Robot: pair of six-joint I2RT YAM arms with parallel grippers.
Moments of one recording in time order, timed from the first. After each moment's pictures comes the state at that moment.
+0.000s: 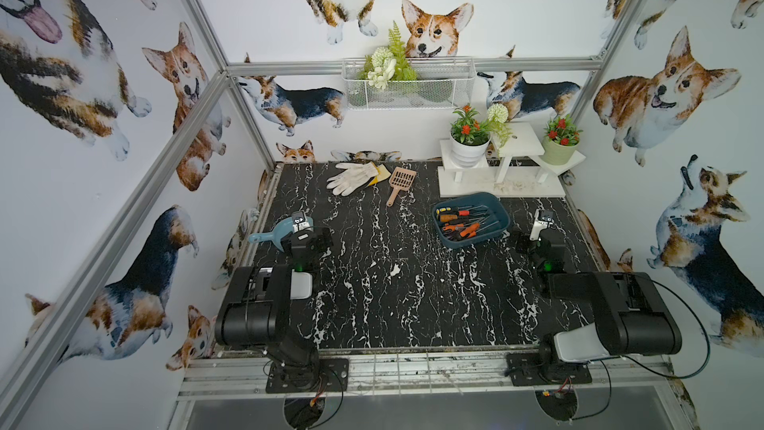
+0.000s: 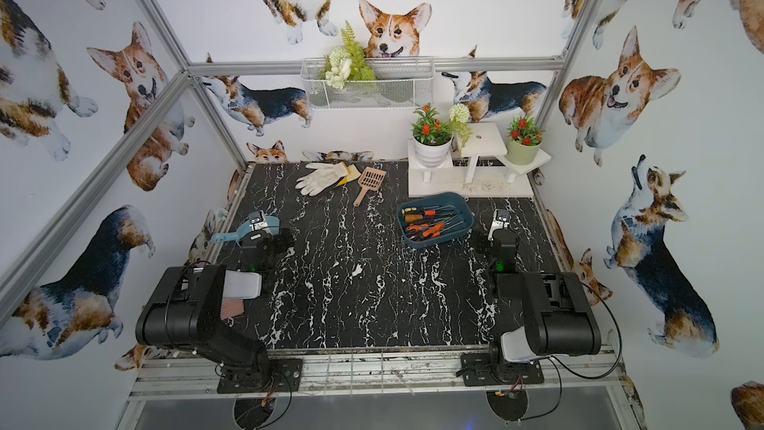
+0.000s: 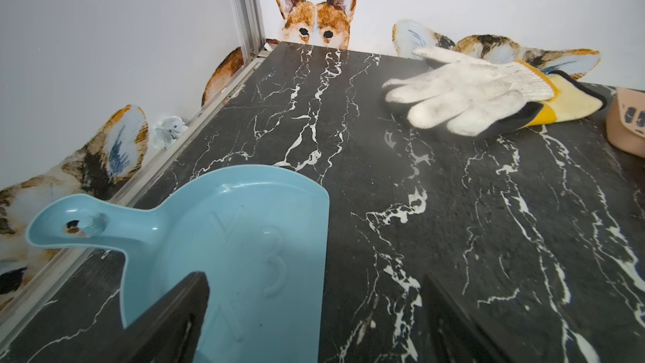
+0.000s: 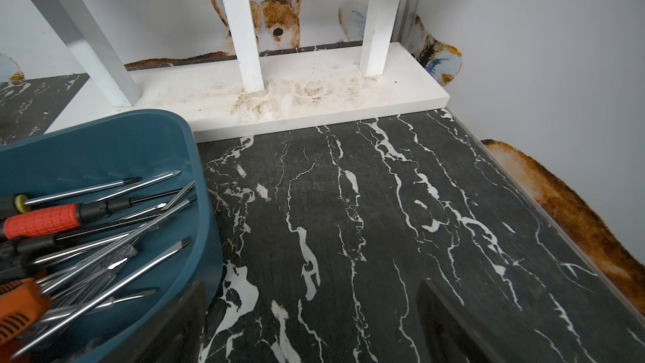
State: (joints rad) left arm 0.03 1.58 0.38 0.83 -0.26 -0.10; right arm 0.01 1.45 0.32 0.74 0.16 0.09
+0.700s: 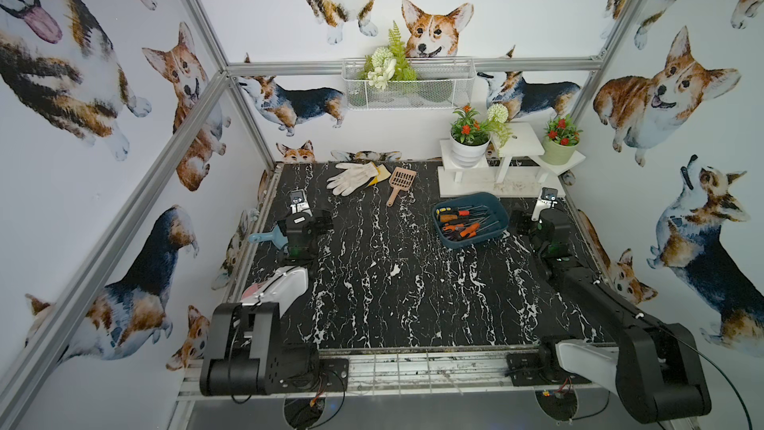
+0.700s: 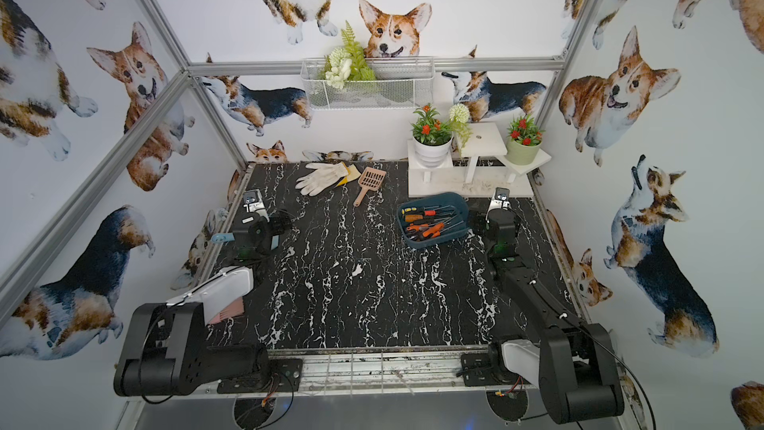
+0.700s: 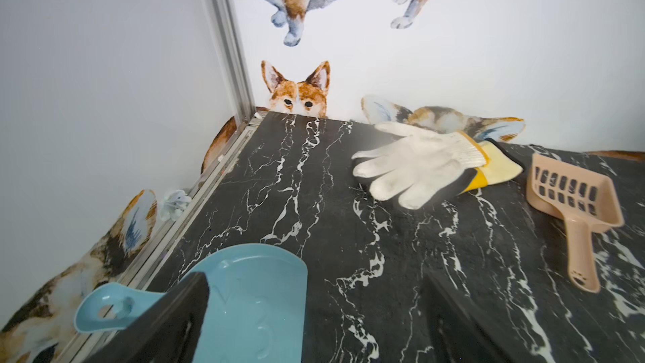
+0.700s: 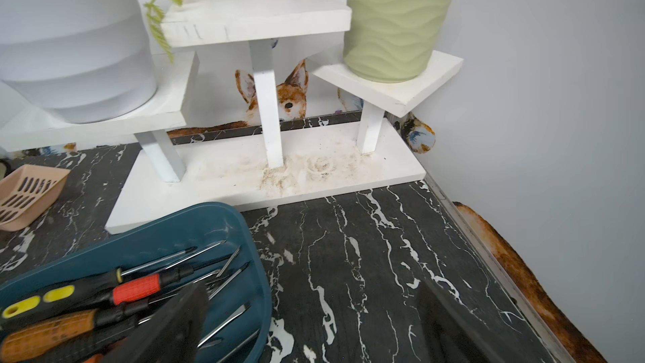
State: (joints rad) left arm -0.02 1.30 0.61 0.42 -0.25 -0.05; right arm 0.15 1.12 0.58 0.19 0.31 0.11
